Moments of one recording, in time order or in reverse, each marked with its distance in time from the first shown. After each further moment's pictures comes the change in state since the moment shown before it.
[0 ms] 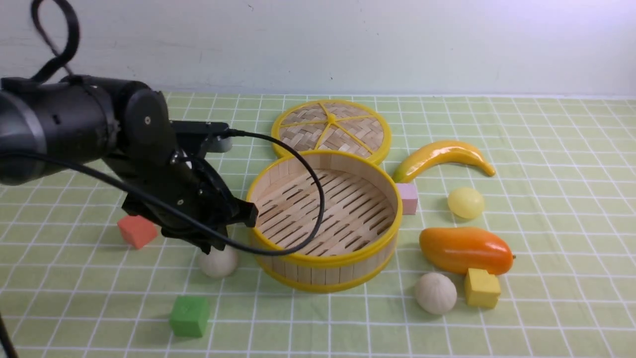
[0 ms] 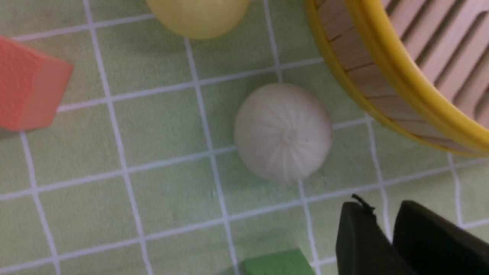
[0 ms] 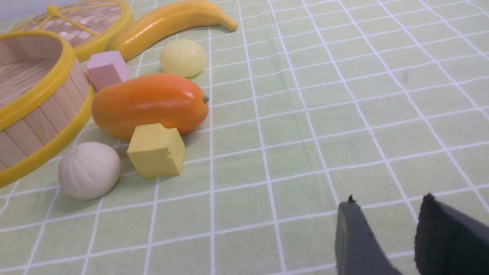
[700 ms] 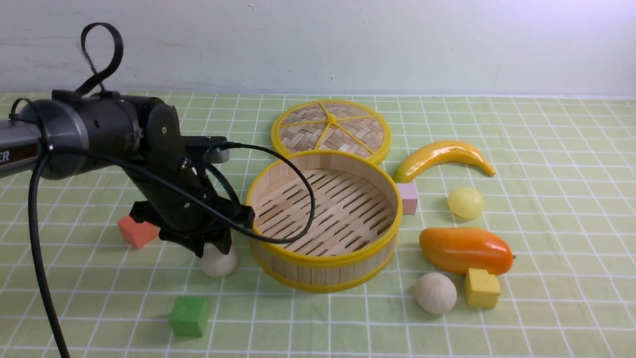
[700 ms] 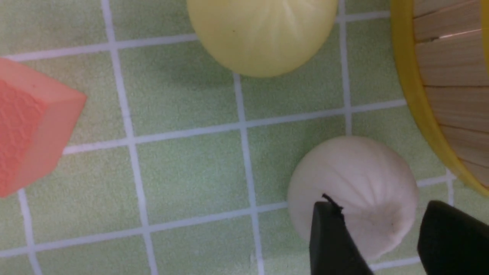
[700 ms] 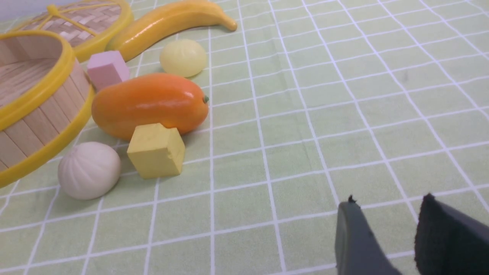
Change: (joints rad) right arm 0.000 0.000 0.000 0.000 0.000 0.000; left arm 0.045 0.126 -0.051 -0.028 -0.034 0.023
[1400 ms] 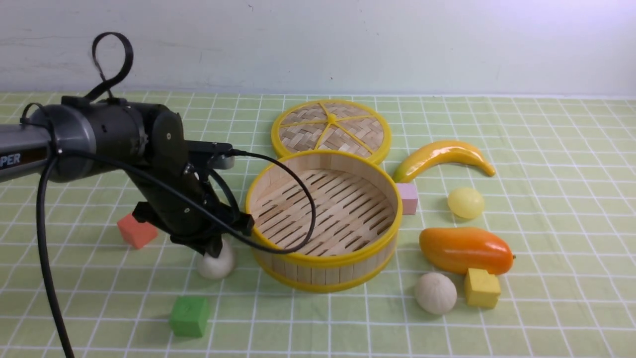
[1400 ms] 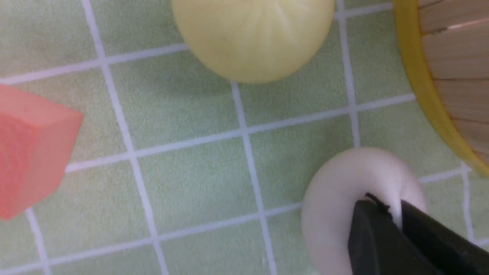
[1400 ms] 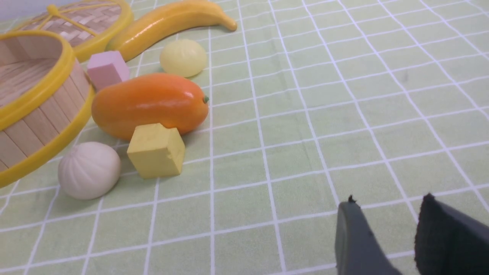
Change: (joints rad) right arm 0.000 0.000 0.000 0.000 0.000 0.000; left arm 0.000 -0.004 -0.001 0.014 0.014 0.060
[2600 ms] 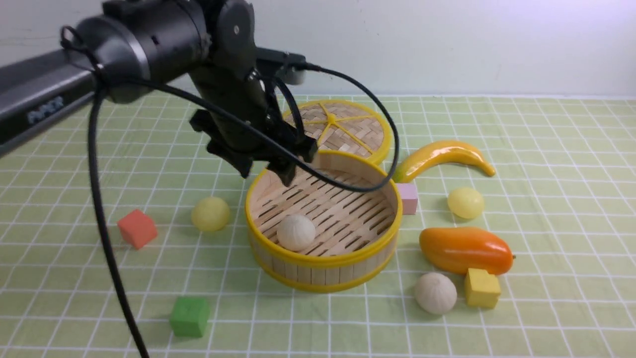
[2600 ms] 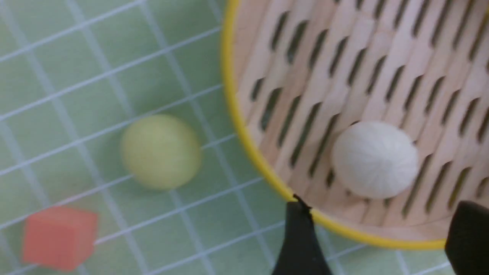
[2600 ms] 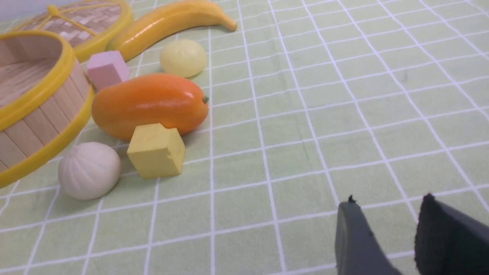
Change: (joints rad) right arm 0.000 0.000 0.000 0.000 0.000 0.000; left arm -0.159 0.043 -0.479 0.146 0.350 -0.055
